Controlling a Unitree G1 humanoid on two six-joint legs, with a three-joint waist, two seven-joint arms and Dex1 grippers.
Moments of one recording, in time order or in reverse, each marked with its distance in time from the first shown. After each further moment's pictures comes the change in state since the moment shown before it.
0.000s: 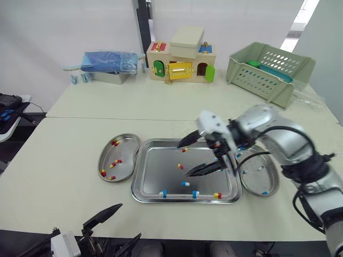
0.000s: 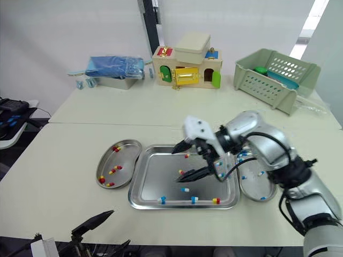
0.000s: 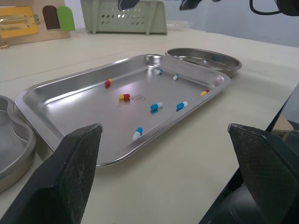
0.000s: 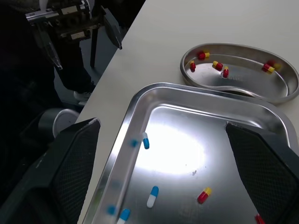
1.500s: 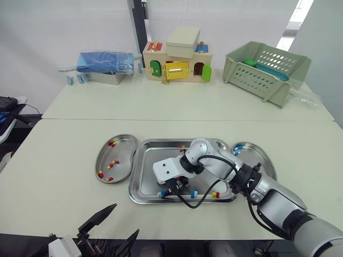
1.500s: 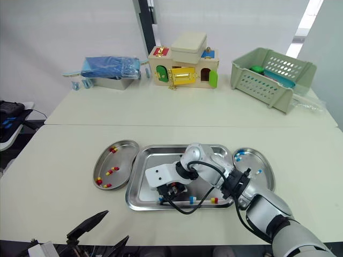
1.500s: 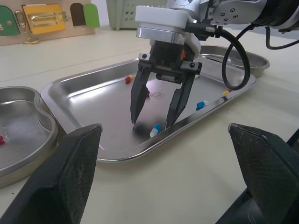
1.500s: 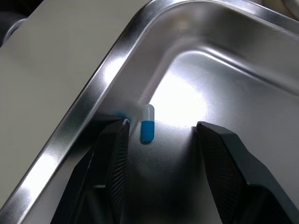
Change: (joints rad) left arm 0.059 0.010 -0.050 0.000 0.022 -0.072 0.150; right arm 0.038 0.325 0.275 0.362 -0.496 -0.369 0.001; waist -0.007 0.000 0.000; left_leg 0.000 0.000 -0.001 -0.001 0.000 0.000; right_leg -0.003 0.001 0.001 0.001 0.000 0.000
